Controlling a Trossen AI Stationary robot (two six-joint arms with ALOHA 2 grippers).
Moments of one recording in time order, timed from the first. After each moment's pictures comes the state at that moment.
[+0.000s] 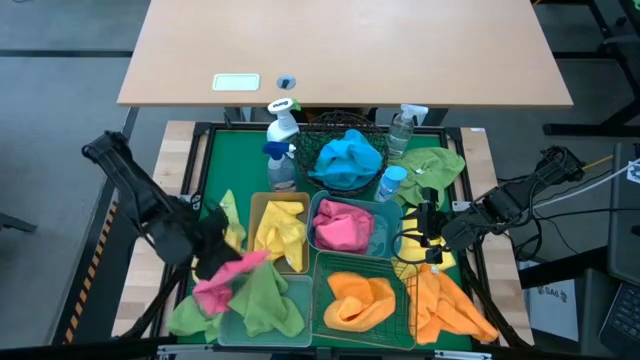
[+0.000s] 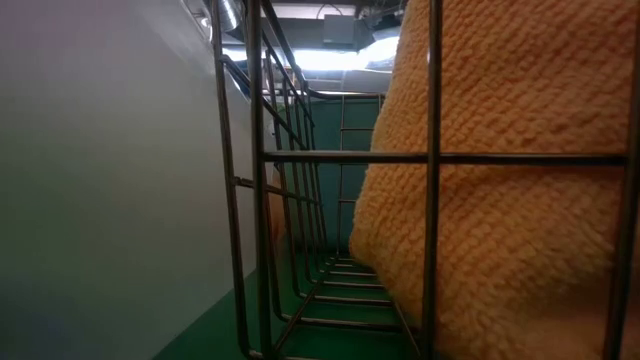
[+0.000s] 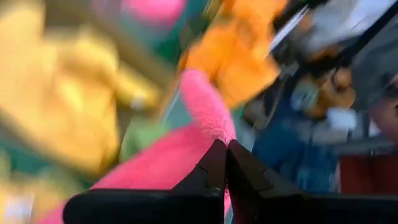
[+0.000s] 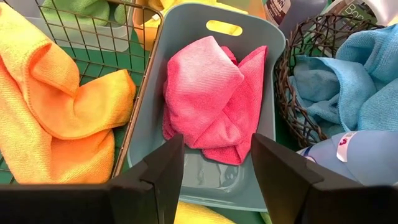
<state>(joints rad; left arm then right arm) -0.77 1.02 1.09 -0.81 -0.44 -1.30 0.58 0.98 0.99 -0.87 0.48 0.31</state>
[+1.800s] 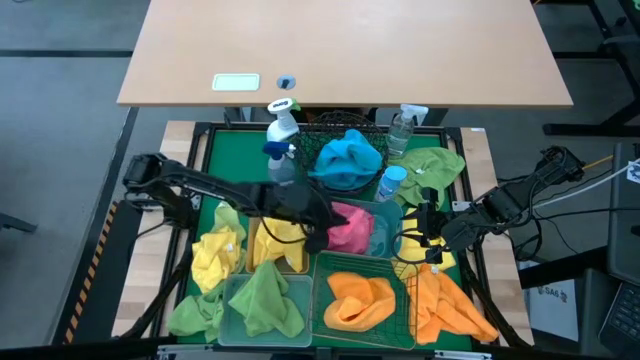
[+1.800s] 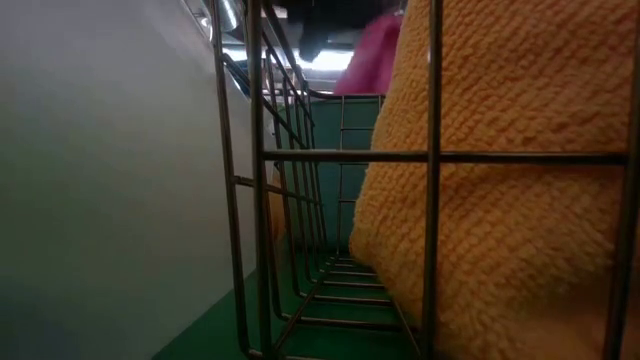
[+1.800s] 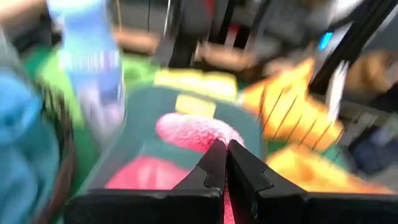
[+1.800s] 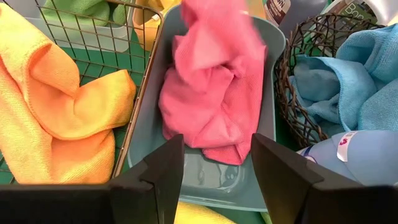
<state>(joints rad) -0.11 1.64 1.16 0.09 -0.10 -0.26 0.58 0.98 0.99 -0.87 0.48 0.31</state>
